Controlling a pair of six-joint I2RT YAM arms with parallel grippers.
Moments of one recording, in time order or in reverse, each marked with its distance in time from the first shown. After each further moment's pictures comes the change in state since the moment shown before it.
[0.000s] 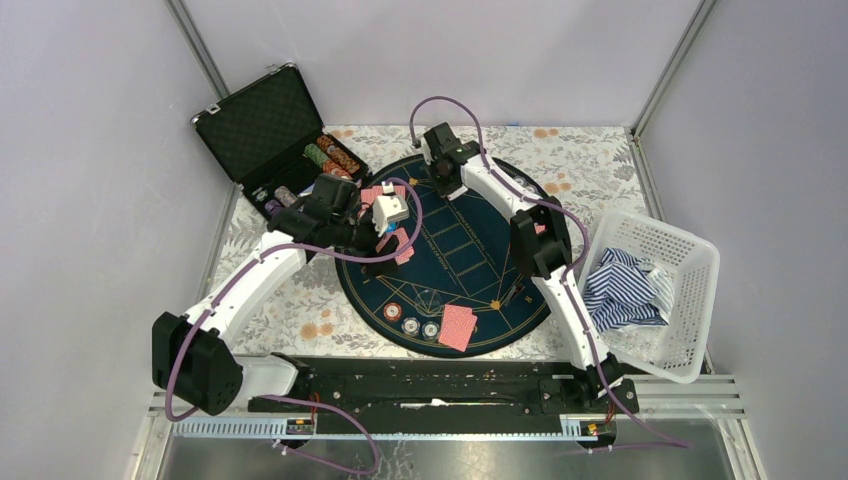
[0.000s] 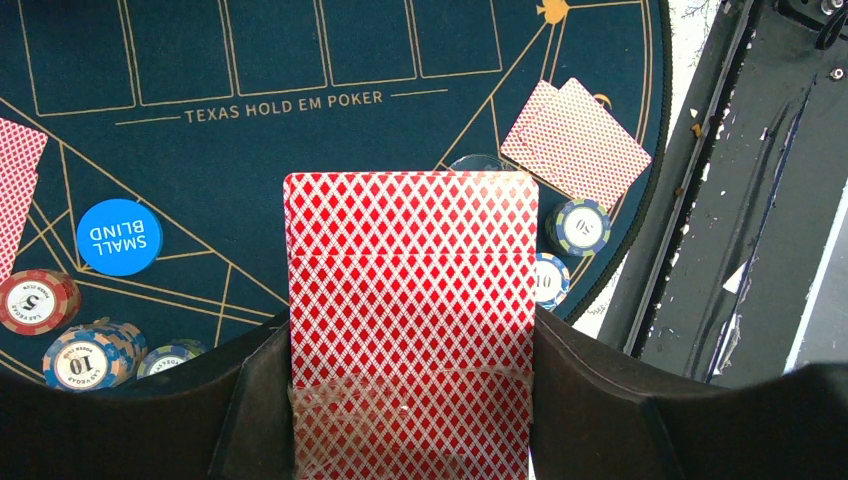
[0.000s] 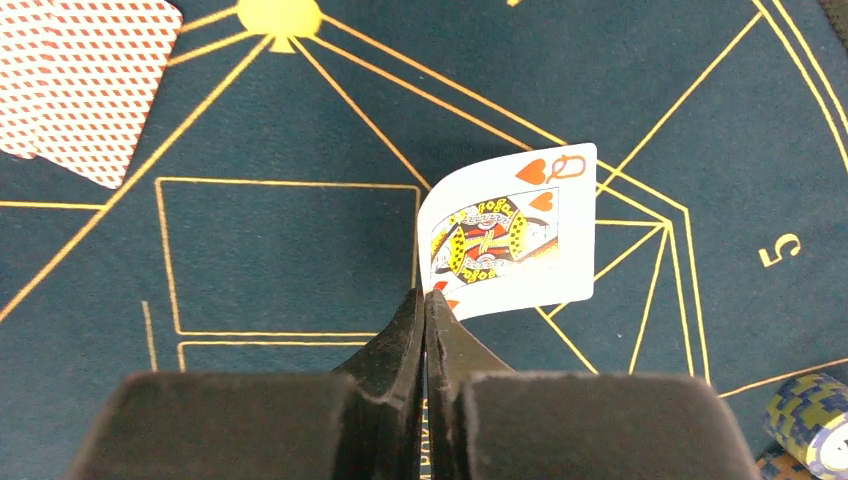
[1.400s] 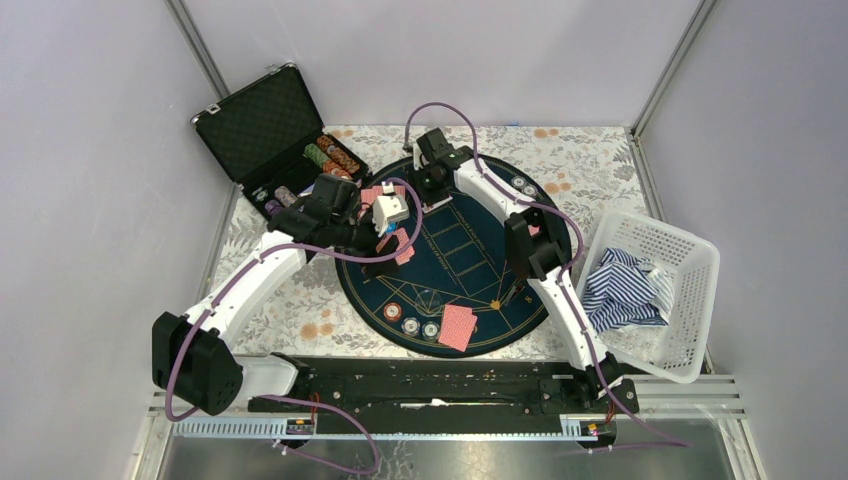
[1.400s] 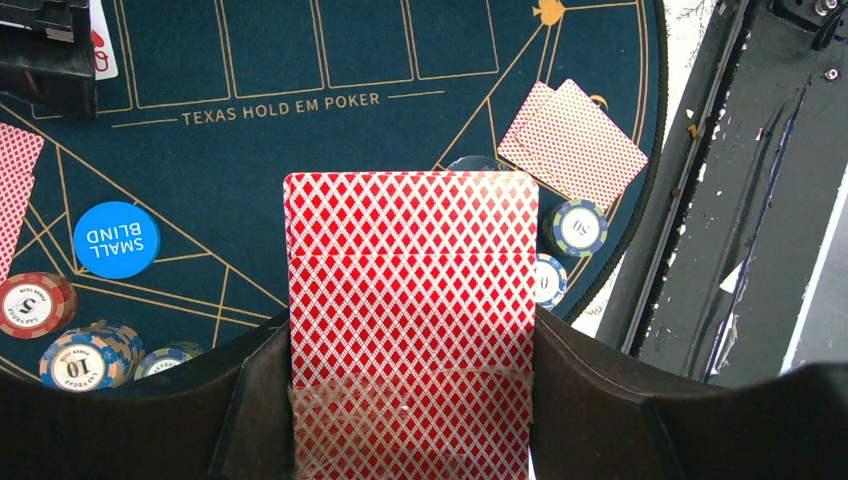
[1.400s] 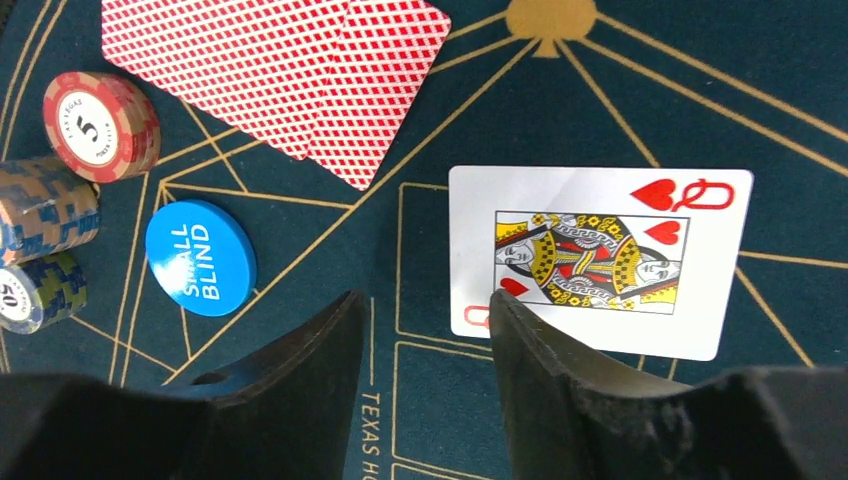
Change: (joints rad) left arm 0.000 0.000 0.000 0.000 0.006 0.000; right arm 0.029 0.032 0.026 0.012 -0.288 0.225
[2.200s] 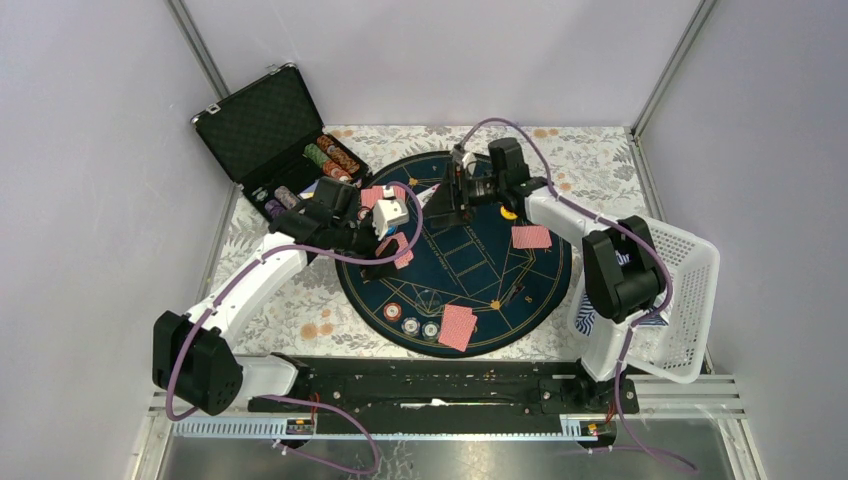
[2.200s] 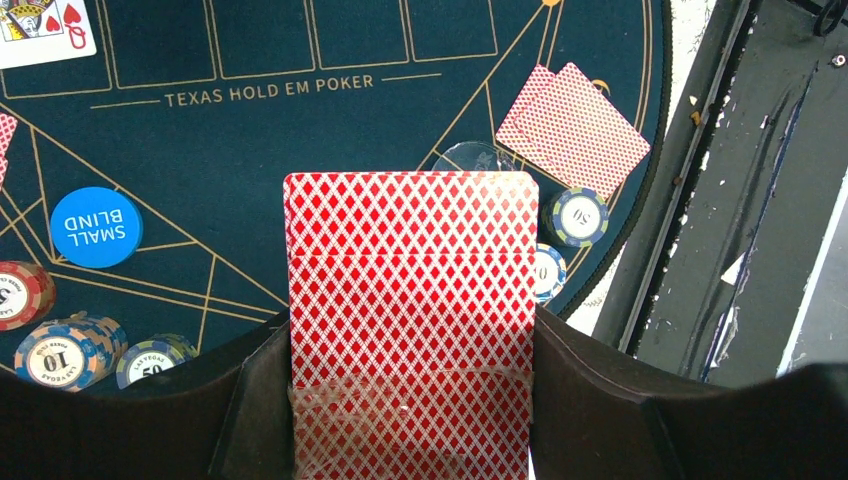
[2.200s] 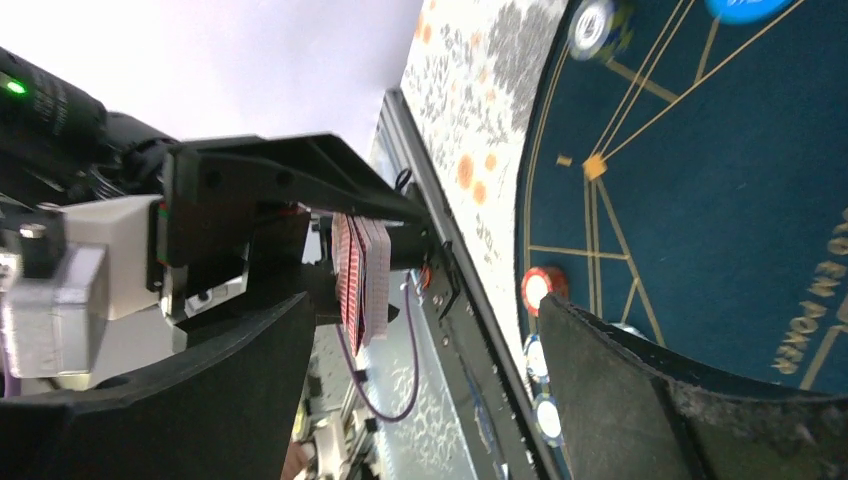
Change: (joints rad) left arm 0.000 0.000 -0.026 -0.001 -0.006 0.004; right arm -0.163 -0.738 -1.030 0.721 -0.829 0.587
